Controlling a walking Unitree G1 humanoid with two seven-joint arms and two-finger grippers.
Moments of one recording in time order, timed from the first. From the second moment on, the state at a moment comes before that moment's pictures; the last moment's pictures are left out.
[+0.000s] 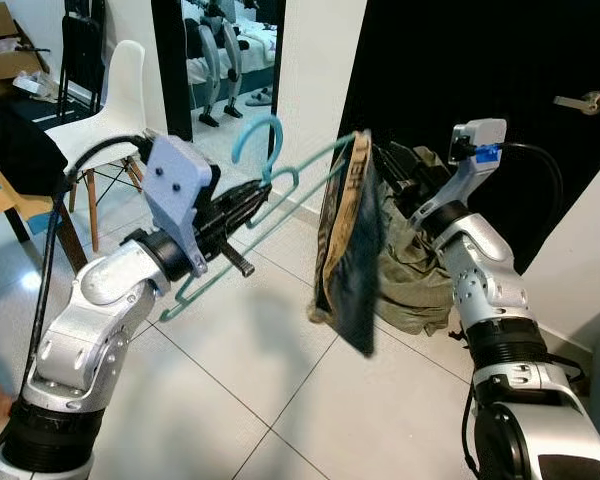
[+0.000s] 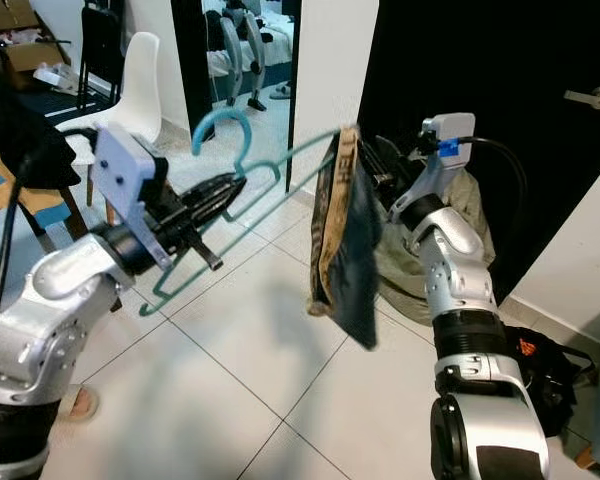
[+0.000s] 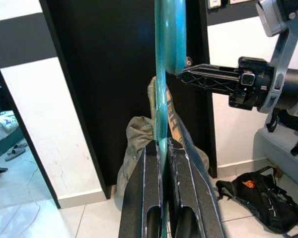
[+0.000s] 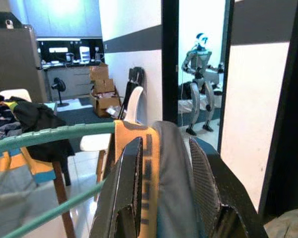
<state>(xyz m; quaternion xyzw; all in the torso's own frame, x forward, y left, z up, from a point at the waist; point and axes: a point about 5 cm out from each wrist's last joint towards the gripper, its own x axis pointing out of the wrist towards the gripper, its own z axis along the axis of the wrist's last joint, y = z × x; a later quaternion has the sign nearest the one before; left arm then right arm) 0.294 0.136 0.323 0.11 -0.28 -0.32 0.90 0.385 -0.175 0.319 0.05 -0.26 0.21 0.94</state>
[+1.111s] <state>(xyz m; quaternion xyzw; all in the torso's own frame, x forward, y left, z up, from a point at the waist) 0.295 0.133 0.320 0.10 -0.28 -0.32 0.90 0.379 -0.151 0.300 0.02 -0.23 0.24 0.94</state>
